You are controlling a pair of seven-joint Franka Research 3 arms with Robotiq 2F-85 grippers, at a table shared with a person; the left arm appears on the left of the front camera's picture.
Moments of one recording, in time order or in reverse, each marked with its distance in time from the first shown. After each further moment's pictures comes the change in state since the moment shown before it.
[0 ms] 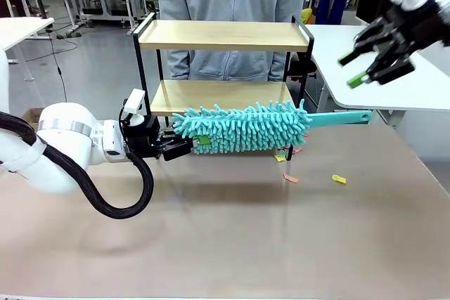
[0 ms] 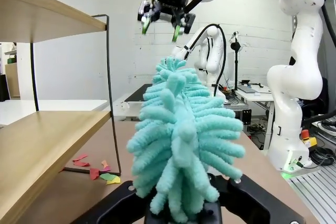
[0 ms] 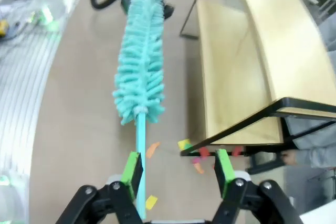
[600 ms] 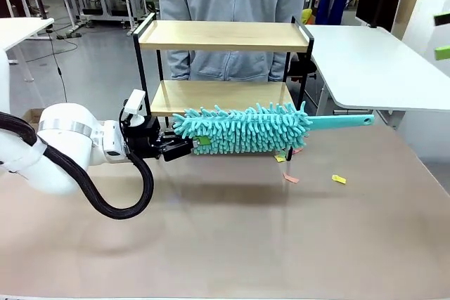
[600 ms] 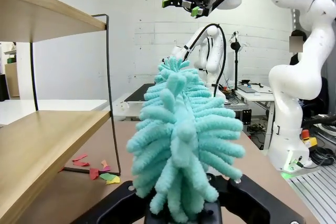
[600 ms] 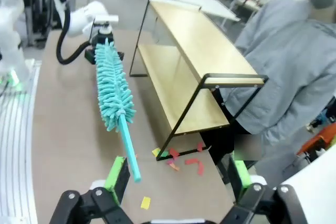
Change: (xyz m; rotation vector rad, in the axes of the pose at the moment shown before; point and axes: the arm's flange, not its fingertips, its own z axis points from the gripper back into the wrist) left arm 0.000 0.000 0.000 0.000 0.000 0.001; right arm -0.057 0.073 0.121 -0.319 -0.235 -0.171
